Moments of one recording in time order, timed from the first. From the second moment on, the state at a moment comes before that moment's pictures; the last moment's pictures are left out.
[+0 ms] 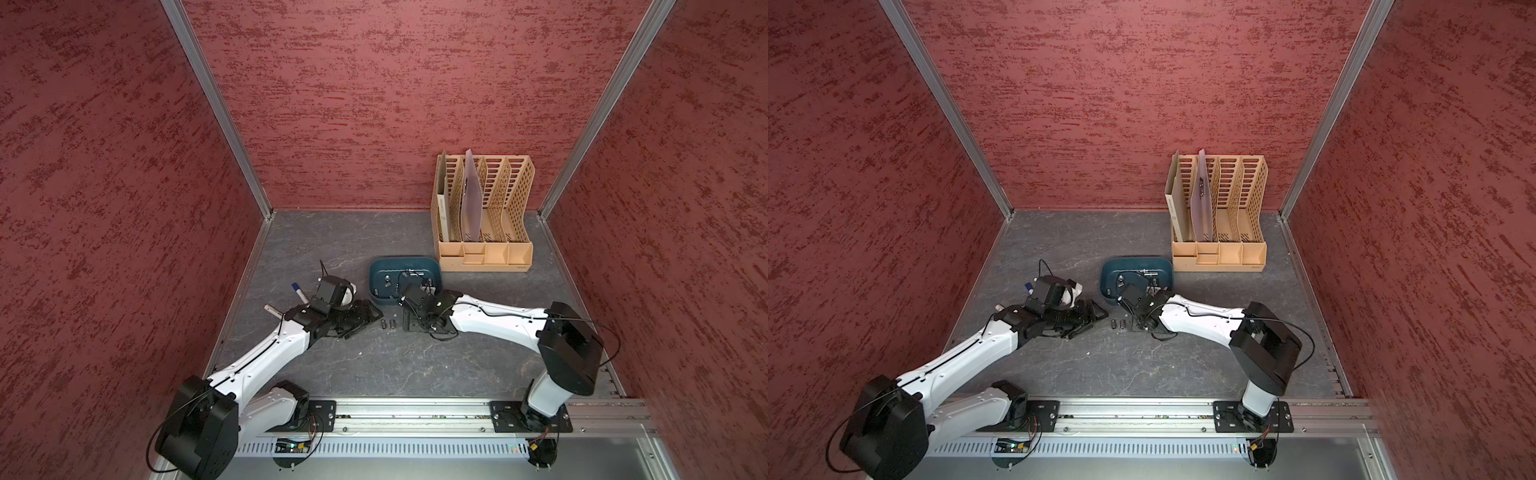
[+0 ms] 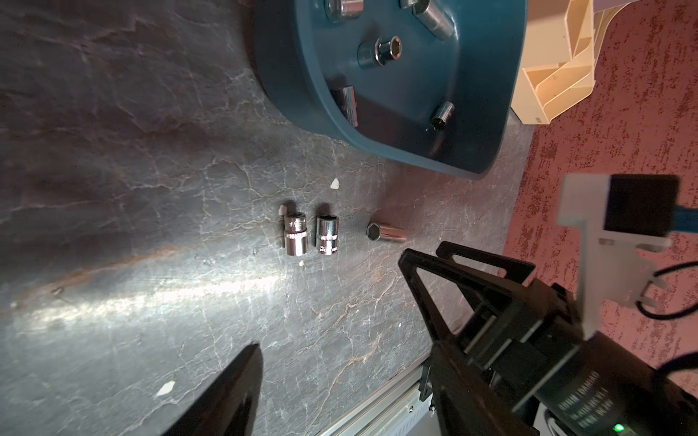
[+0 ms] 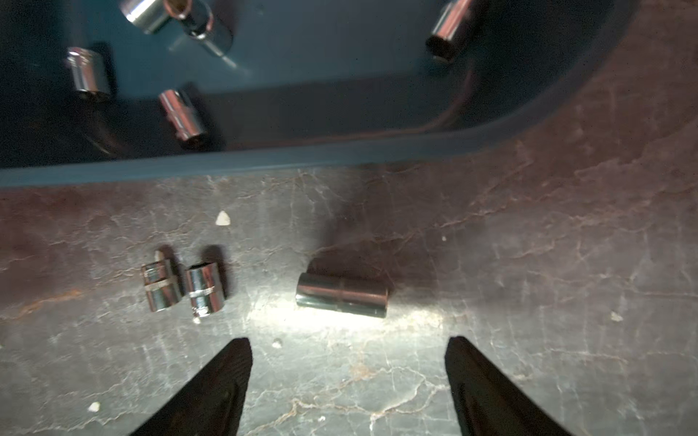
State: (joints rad) left arm -0.45 1.10 0.61 -0.42 0.45 -0.89; right arm 0.96 1.71 1.12 -0.69 0.22 0.98
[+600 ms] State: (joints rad) left arm -0.44 1.08 0.58 -0.42 0.45 -0.90; right arm 0.95 1.85 1.17 -0.68 0.20 1.01
